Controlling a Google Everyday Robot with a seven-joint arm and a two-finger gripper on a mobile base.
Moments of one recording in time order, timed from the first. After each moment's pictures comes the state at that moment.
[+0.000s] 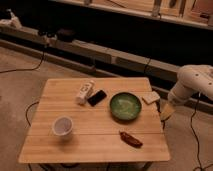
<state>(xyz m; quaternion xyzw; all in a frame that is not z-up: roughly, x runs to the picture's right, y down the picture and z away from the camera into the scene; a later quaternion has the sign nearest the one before) 0.353 0.089 0.756 -0.29 0.08 0.34 0.89</state>
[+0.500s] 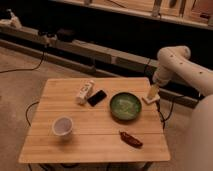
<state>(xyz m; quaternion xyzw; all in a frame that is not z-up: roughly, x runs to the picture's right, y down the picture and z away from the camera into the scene) 0.272 0.003 0.828 -0.28 0.09 0.30 0.91</state>
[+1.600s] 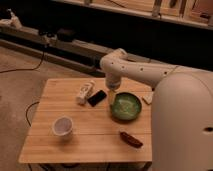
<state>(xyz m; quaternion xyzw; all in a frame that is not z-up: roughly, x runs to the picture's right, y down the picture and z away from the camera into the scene) 0.042 0.039 0.825 -0.29 0.03 0.09 0.95</state>
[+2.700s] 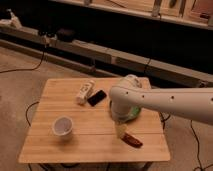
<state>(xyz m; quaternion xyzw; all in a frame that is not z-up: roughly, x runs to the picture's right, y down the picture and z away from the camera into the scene) 0.076 0.180 0.705 -0.33 -0.05 -0.03 0.94</state>
